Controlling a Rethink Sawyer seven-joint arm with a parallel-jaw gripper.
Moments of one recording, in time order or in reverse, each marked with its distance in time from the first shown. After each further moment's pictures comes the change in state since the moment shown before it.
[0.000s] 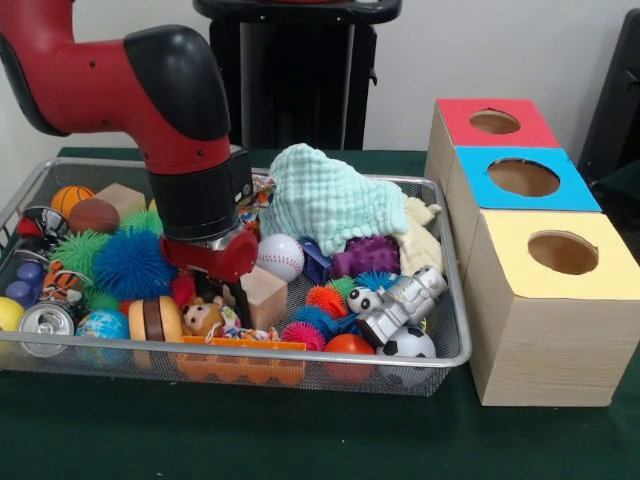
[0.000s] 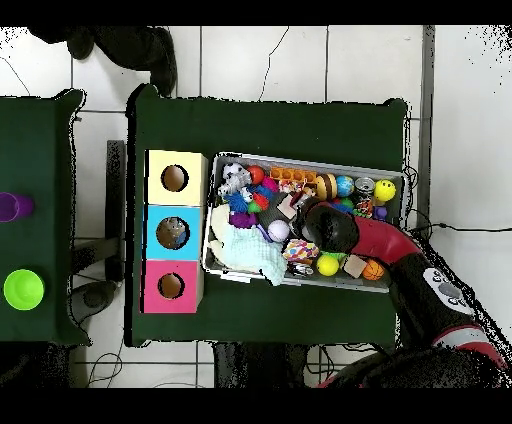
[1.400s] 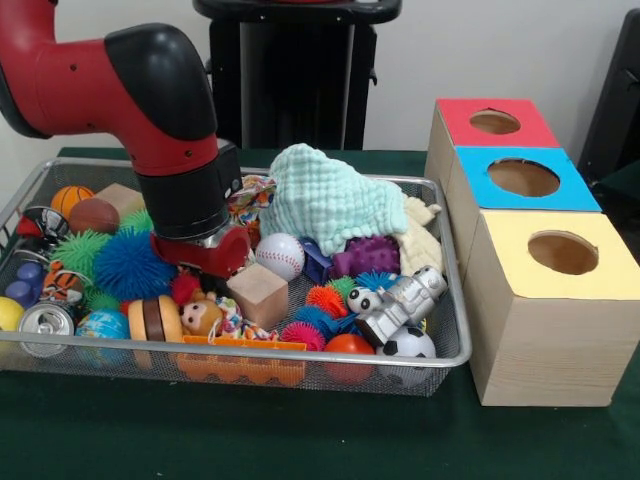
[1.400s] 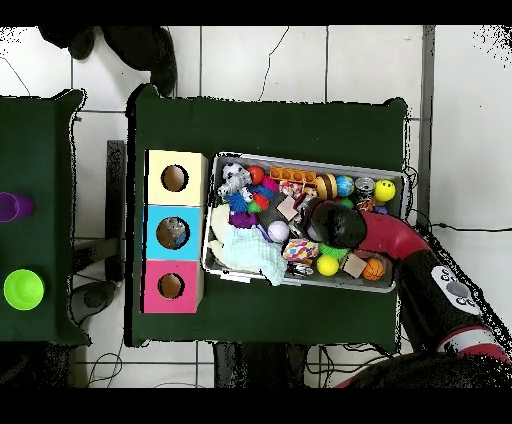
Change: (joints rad) arm -0.037 -0.001 0.051 -0.031 -0.058 0.138 -0.001
